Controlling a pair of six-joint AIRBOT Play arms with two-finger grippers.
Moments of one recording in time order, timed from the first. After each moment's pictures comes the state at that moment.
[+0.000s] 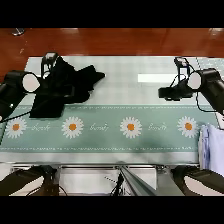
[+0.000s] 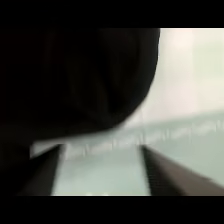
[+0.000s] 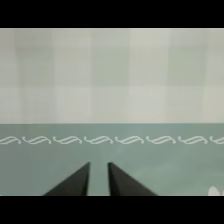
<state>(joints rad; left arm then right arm) -0.24 -1.18 1.02 1.49 -0.87 -1.64 0.17 -1.24 1.06 -1.62 1.04 1.81</state>
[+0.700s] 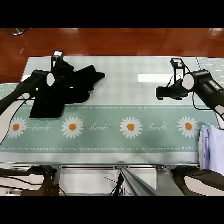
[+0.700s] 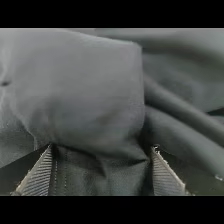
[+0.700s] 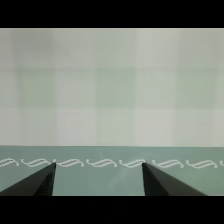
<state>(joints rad) -0.14 -1.61 1.19 1.66 -0.58 -1.59 0.17 -1.31 1.06 -1.62 0.96 1.80</state>
